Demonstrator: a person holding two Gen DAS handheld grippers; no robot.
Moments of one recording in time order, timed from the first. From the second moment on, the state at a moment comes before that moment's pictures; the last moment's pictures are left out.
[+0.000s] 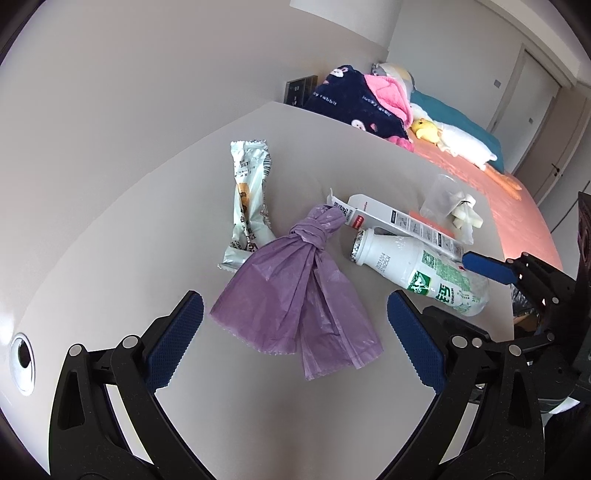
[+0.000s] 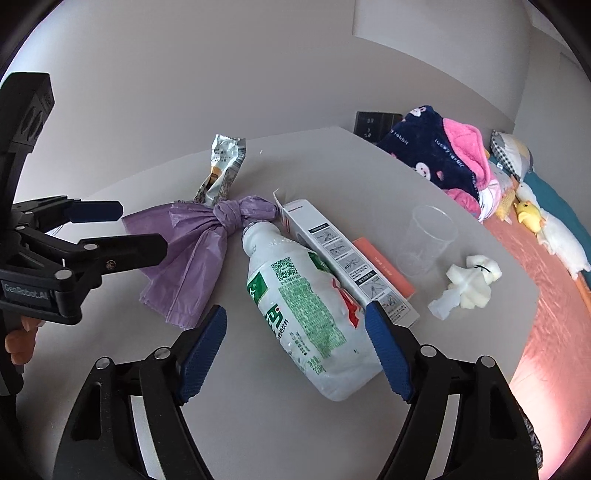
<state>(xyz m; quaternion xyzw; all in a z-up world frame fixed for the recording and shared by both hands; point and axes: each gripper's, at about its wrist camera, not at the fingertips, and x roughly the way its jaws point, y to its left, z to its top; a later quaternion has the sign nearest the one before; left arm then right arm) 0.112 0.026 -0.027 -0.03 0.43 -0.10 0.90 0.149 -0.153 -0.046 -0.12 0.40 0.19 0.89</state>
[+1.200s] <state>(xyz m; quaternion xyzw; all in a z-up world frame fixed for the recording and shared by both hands) 0.127 -0.019 -0.066 0.05 0.44 -0.10 0.89 0.119 -0.215 -0.039 0.06 0.39 0.16 0.91</state>
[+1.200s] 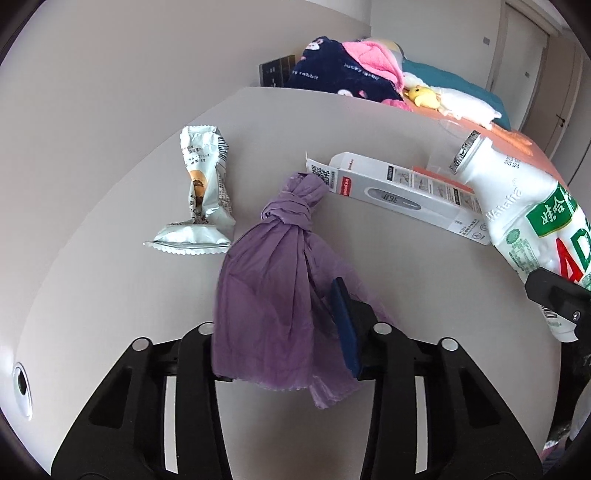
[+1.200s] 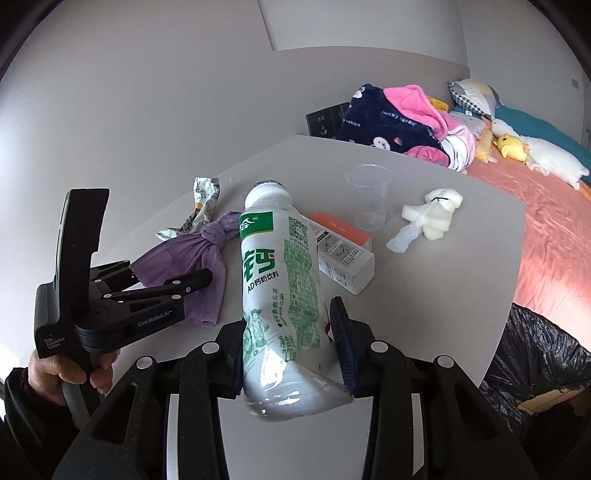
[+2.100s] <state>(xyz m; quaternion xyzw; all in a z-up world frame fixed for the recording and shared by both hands) 0.077 -0.057 -0.017 -0.03 0.37 -0.20 0.91 0.060 -0.278 -0.006 0.10 0.34 0.12 0.93</state>
